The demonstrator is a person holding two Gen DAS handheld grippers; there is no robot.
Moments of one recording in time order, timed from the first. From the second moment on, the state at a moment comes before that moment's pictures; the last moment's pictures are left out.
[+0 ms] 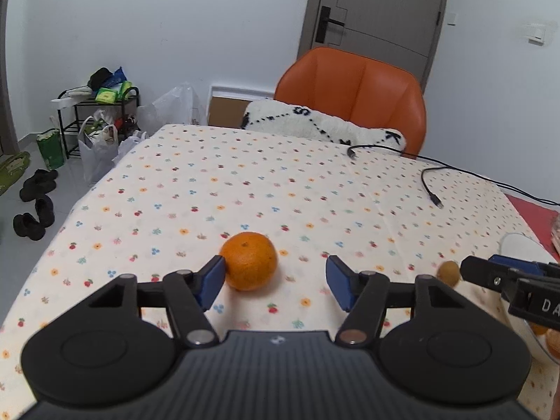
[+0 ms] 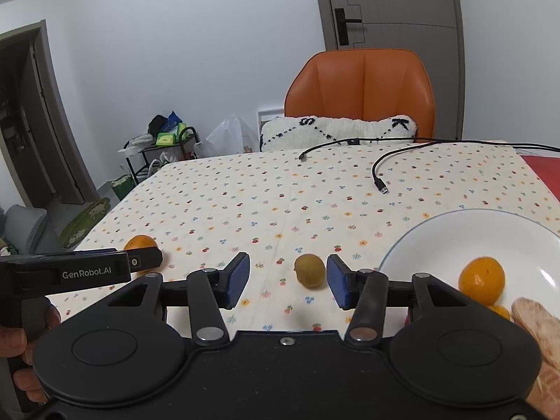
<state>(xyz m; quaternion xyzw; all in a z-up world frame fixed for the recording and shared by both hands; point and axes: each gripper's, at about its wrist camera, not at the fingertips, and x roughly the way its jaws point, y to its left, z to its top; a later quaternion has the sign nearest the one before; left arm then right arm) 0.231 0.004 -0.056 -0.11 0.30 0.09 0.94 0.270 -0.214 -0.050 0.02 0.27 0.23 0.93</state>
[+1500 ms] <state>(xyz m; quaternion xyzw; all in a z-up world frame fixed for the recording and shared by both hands) 0.200 -0.035 -0.034 -0.13 0.28 0.01 0.95 0.244 -0.235 -0.042 -0.01 0.26 0.21 0.94</state>
